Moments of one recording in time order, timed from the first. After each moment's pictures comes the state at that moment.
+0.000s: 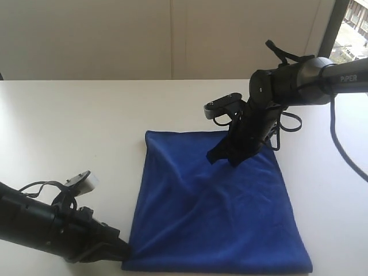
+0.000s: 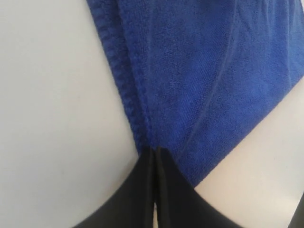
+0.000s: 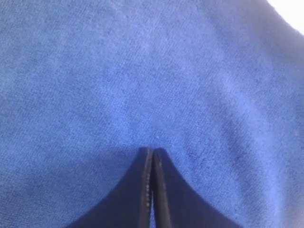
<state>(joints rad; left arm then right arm) -0.35 1.79 -0.51 -1.63 0.73 1.48 0.22 2.09 -1.40 0.09 0.67 -0.25</state>
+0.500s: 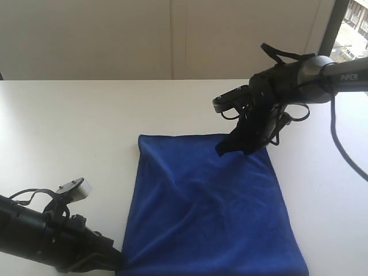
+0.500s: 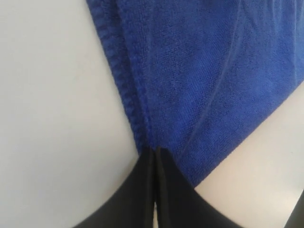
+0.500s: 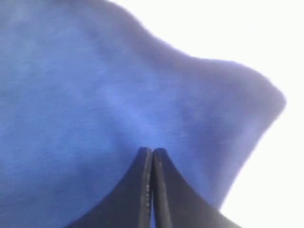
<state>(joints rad) -0.35 1.74 -0.46 -1.62 0.70 1.47 0.22 2.09 -1.41 -0.19 0.64 0.01</state>
